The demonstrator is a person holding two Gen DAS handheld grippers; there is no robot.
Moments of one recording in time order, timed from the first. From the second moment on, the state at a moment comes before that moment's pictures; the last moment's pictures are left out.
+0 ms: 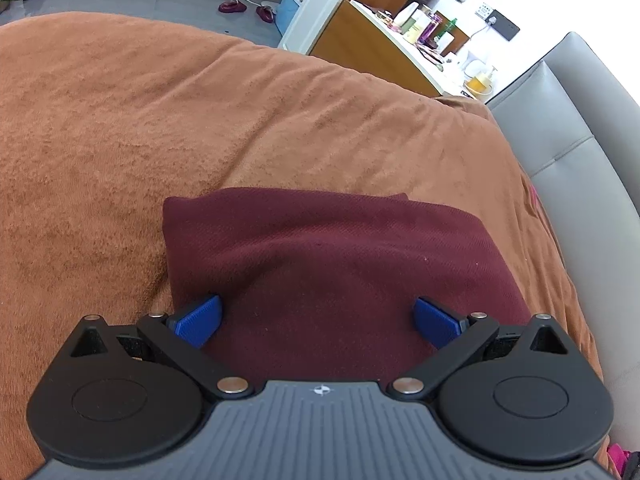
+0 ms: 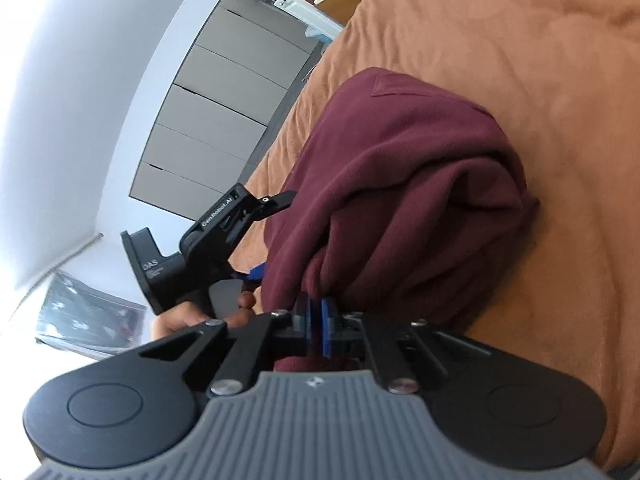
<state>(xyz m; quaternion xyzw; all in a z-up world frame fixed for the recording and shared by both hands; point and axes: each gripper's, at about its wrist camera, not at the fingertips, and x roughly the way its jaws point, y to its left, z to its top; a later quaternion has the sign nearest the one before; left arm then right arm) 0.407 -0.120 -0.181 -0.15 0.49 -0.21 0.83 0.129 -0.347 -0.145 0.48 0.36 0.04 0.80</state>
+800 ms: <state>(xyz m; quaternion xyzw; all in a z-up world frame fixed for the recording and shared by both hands) 0.376 -0.115 -0.163 -0.13 0.46 -0.24 0.84 0.129 -0.341 -0.183 0.39 0.43 0.04 0.81</state>
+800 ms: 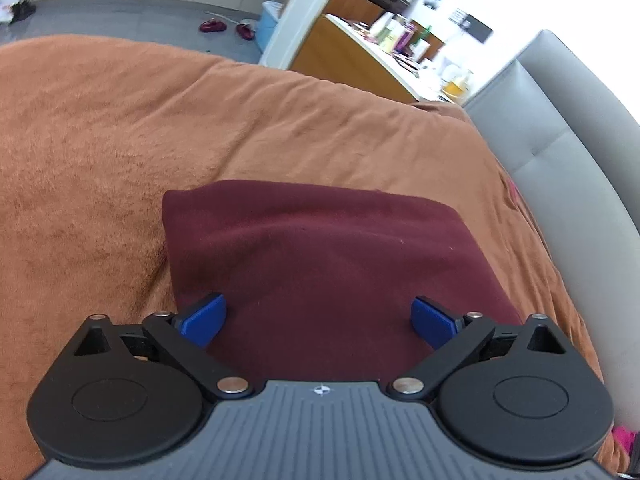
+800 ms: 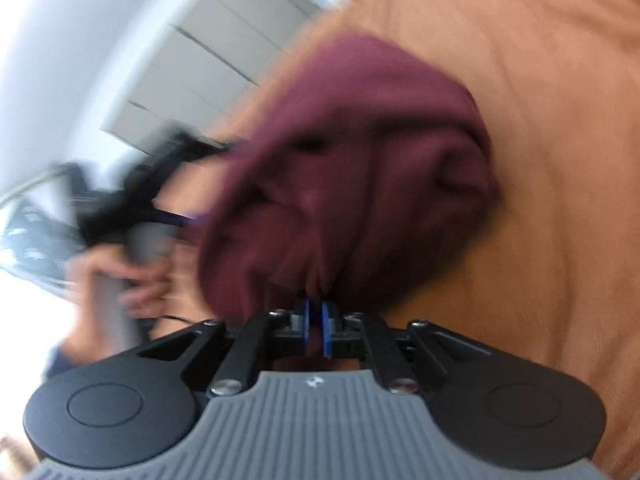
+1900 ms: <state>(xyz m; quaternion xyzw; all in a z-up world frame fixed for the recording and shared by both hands) 0.243 -0.137 -0.192 -0.12 0.42 -0.27 0.86 0.185 -0.381 -0.166 0.14 0.39 0.03 0.91</state>
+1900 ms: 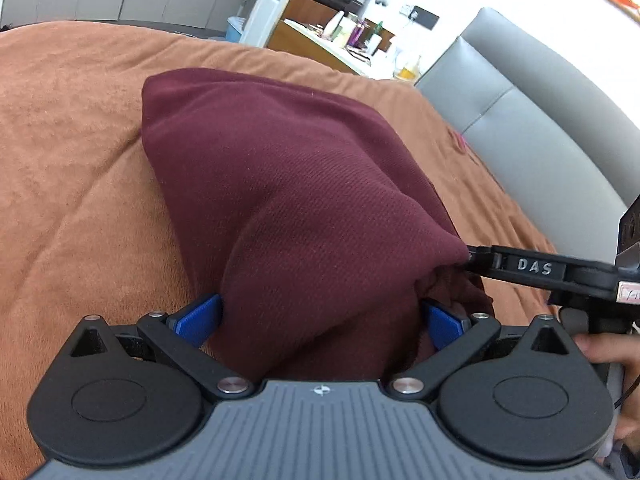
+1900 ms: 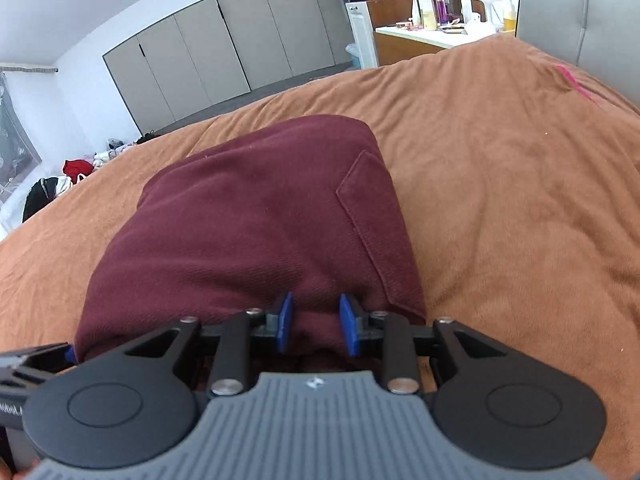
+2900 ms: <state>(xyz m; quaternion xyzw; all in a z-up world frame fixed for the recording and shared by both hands) 0.371 -0.072 -0.248 -0.35 0.51 -0.35 0.71 0.318 -0.476 -0.253 0.41 0.50 0.24 0.72</state>
